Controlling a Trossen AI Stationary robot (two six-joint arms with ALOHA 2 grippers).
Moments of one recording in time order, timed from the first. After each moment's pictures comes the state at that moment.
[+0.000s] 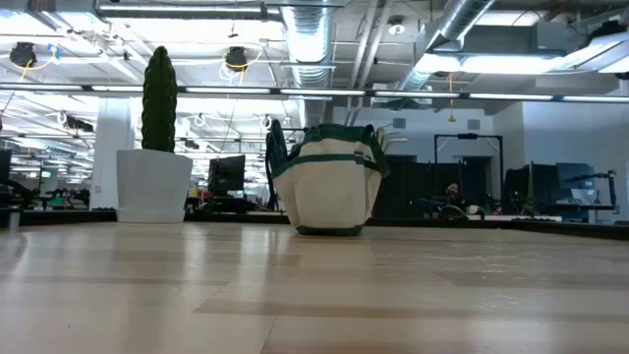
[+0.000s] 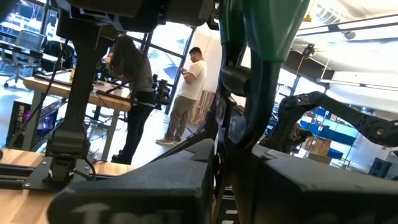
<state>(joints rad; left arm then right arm) -0.26 1.45 0.80 0.89 0.01 -0.33 0.14 1.56 1.40 0.23 -0.21 0.29</state>
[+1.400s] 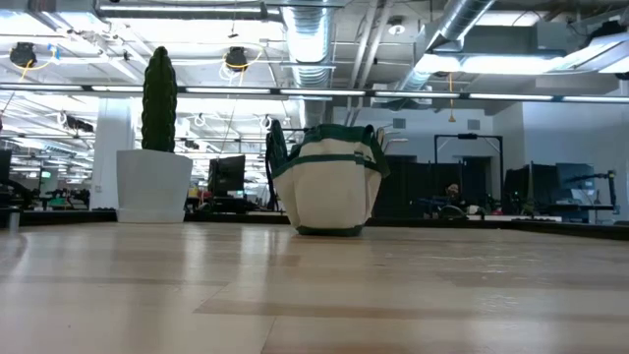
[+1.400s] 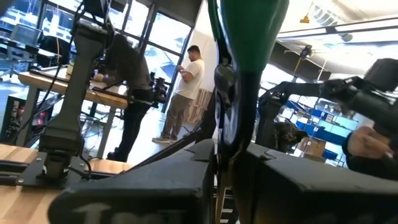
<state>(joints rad) -0.27 1.45 0.80 0.89 0.02 -0.35 0.01 1.25 1.40 -0.28 -0.35 0.36</state>
